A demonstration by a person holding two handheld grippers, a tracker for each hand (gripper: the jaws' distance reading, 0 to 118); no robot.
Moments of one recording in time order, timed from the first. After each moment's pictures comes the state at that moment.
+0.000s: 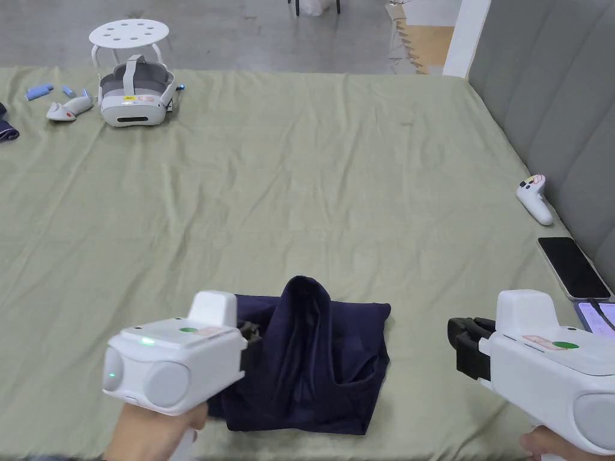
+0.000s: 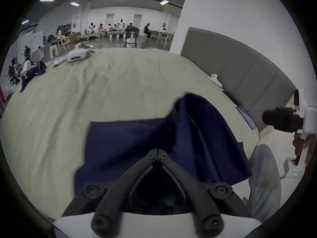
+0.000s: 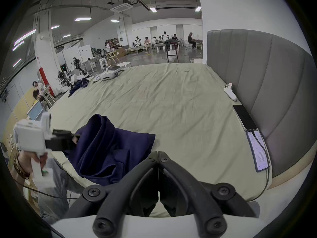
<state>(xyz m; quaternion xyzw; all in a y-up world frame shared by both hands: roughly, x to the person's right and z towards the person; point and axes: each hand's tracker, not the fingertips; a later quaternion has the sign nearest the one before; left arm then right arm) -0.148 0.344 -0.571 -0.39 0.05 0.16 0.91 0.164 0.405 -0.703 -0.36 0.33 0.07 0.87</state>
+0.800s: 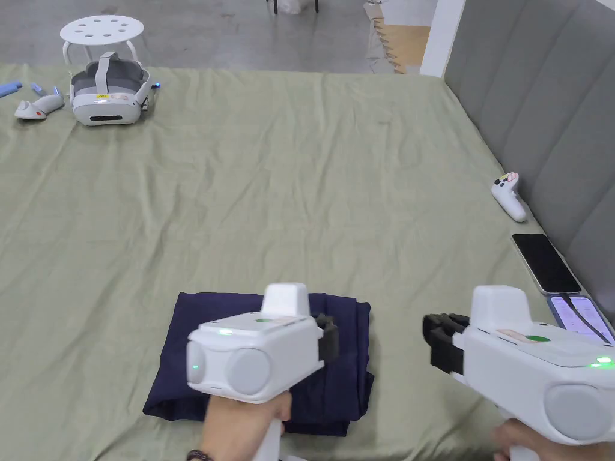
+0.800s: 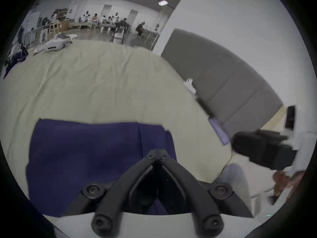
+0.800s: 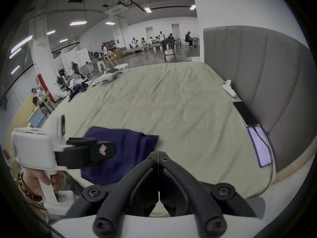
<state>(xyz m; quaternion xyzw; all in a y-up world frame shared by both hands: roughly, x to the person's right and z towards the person) -0.090 0.371 -0.610 -0.33 -0.01 0.24 0.91 0.155 0.412 -0.697 -0.36 0.33 0.05 0.87</state>
